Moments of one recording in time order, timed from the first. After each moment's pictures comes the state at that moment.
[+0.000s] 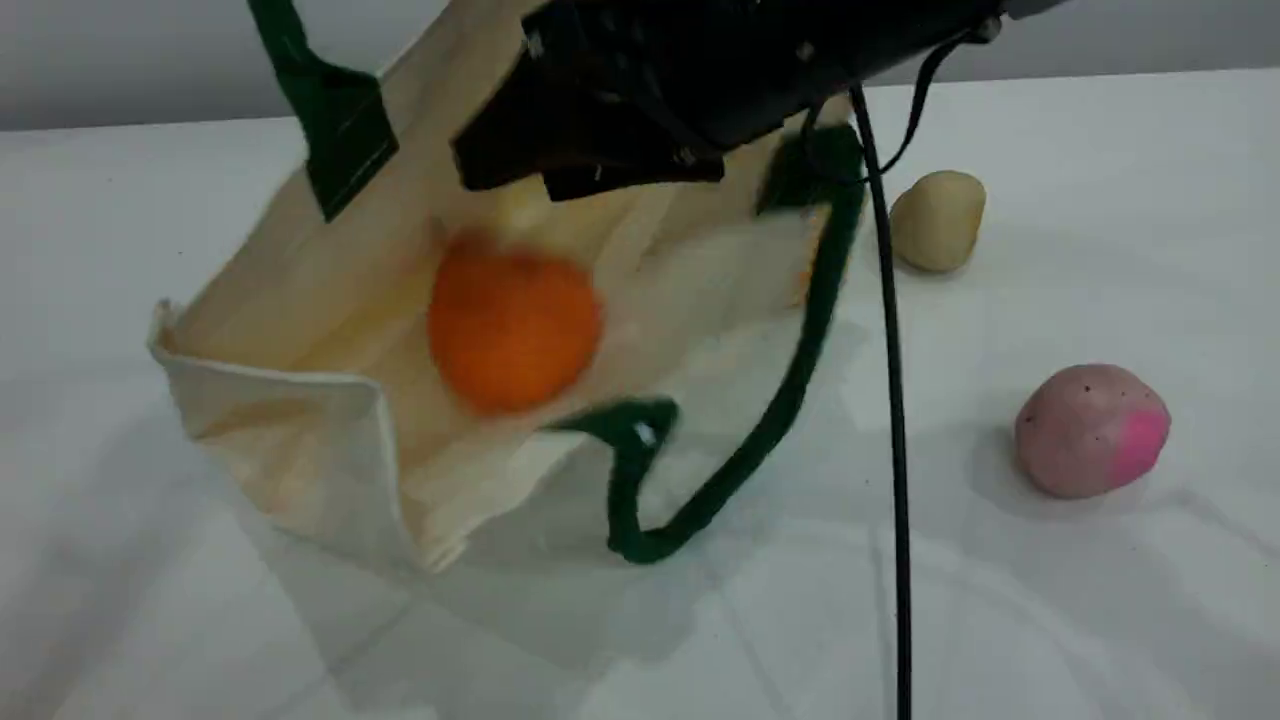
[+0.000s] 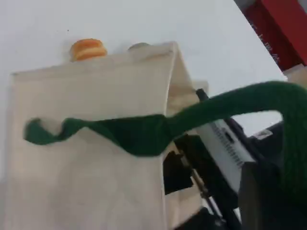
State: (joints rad) left arm -0.24 1.69 -1.77 -0.67 1.21 0.39; right arm 0.51 1.97 -1.09 1.74 0.72 -1.57
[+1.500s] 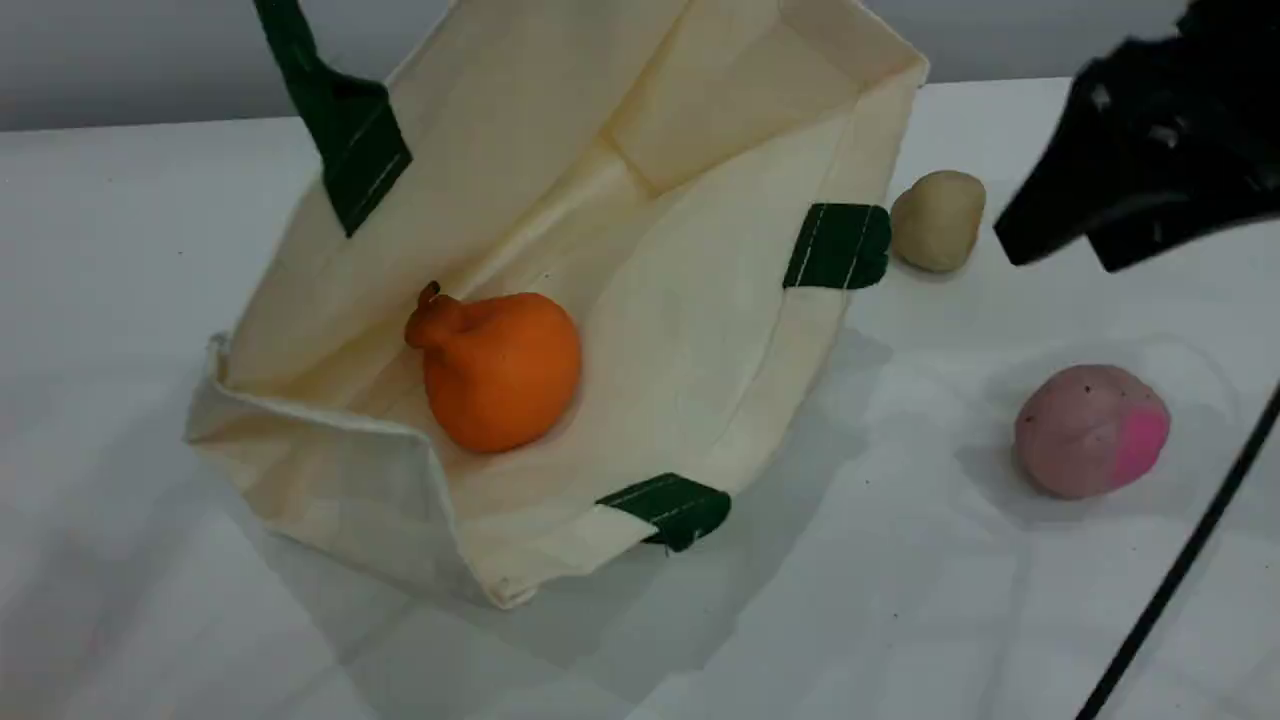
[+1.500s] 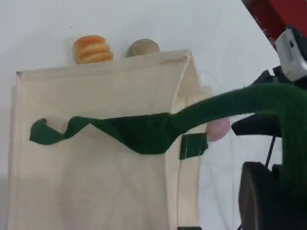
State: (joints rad) left arm -0.24 1.69 -1.77 -0.65 1.22 0.40; right arm 0.08 1.73 -0.83 0.94 0.64 -0.99
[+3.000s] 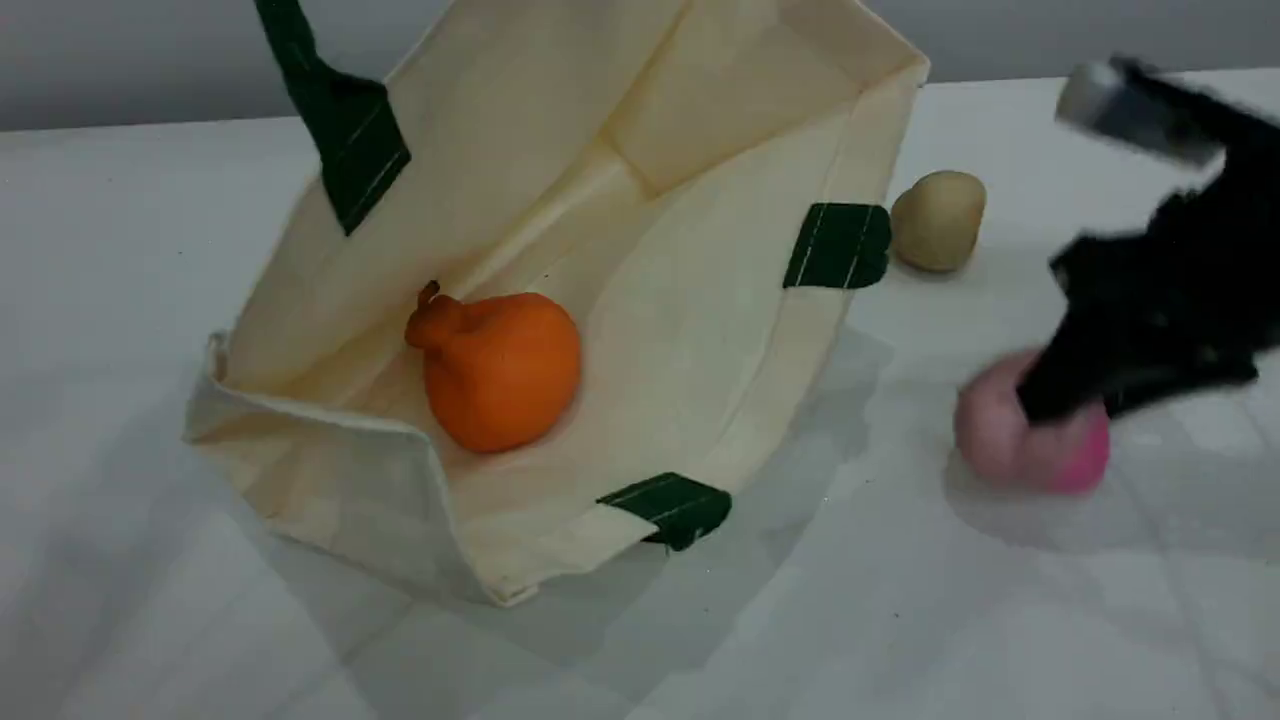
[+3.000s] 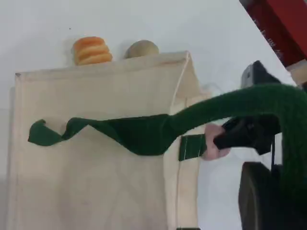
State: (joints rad) left arm -0.24 1.69 -1.77 -0.66 1.22 0.40; right arm 0.08 1.88 -0.75 1.09 0.56 -1.05
